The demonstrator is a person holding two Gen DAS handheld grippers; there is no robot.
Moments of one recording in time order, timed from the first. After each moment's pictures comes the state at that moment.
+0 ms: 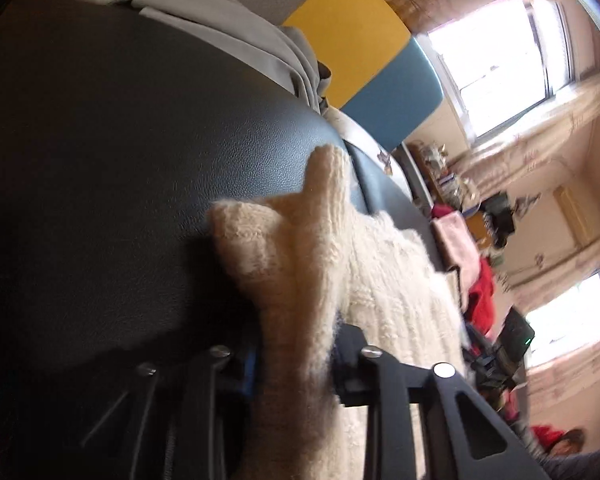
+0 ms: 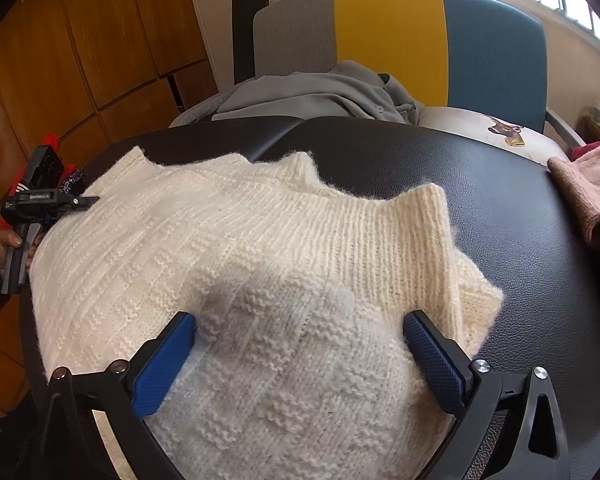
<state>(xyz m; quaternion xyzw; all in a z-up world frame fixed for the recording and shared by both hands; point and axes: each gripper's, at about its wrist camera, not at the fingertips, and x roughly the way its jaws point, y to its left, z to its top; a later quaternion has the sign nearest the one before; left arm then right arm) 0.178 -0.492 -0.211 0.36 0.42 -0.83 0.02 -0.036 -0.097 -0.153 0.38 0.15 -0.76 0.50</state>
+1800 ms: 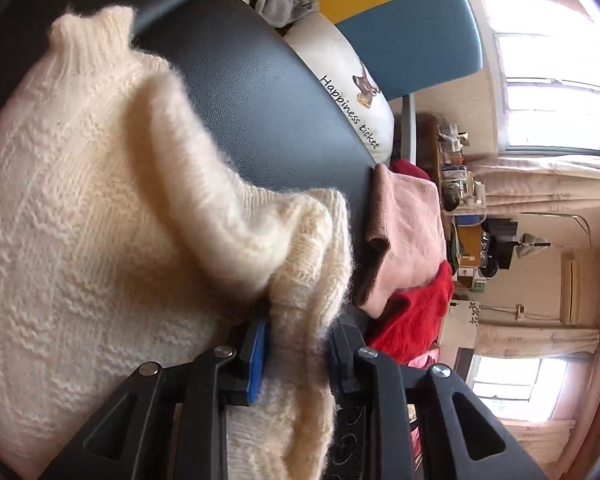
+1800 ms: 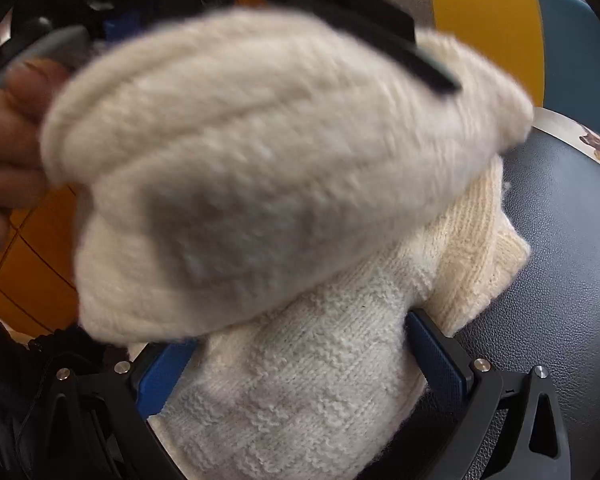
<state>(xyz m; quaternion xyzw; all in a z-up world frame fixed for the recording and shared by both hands) -0.014 -0.271 -0.129 0.45 0.56 -0.70 0.04 -0.014 -0.072 -0.165 0.39 0.16 -0.64 0.64</state>
